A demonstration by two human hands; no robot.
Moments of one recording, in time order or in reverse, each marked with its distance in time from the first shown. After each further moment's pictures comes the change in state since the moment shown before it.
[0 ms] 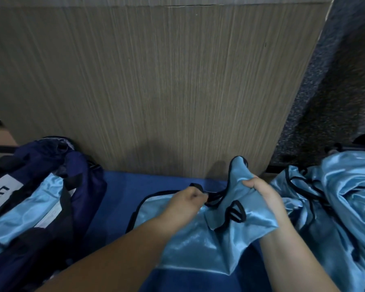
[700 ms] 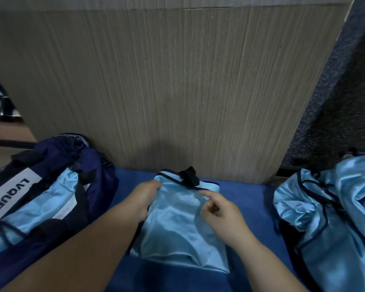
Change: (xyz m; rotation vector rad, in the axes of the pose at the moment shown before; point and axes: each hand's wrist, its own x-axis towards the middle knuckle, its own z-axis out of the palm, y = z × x) left_hand -0.016 -0.017 -0.084 -0.645 0.264 -0.394; right_hand 0.003 0.076 0.041 -0.863 -0.191 -0.414
